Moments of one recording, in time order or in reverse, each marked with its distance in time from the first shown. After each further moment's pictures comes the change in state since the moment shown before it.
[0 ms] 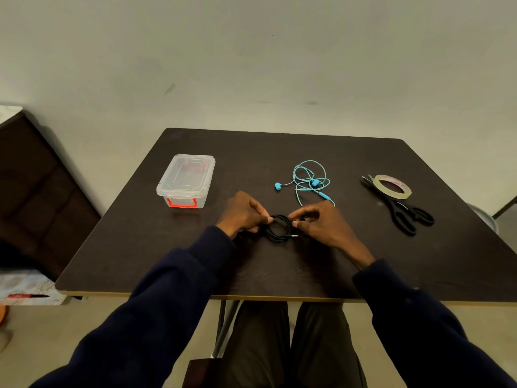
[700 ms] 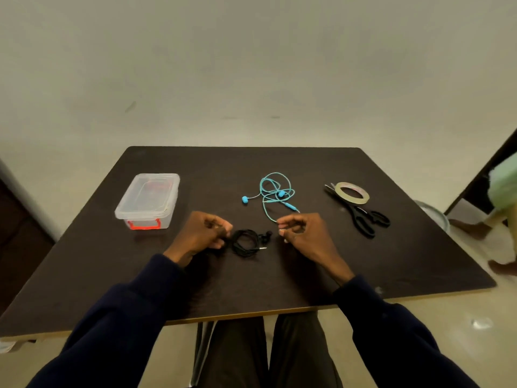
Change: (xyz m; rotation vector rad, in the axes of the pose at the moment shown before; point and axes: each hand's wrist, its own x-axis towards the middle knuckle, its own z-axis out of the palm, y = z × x) left_hand -0.010 -0.018 -0.014 -0.175 0.012 0.068; right_hand -0.017 0.021 -0.013 0.155 0.214 -0.017
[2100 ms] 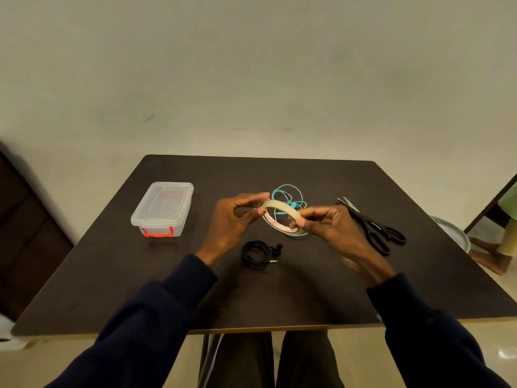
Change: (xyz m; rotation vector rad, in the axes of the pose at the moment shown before) left_hand 0.004 0.045 0.028 -0.133 0.065 0.663; right_hand 0.007 -0.032 -0.045 0.515 -0.172 -0.147
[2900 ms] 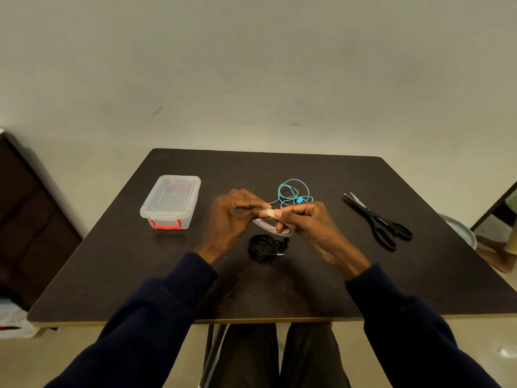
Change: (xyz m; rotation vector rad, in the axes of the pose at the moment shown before) left_hand -0.015 -0.001 -0.016 0.226 0.059 0.192; right_hand 0.013 0.006 0.046 0.010 -0.050 0.084
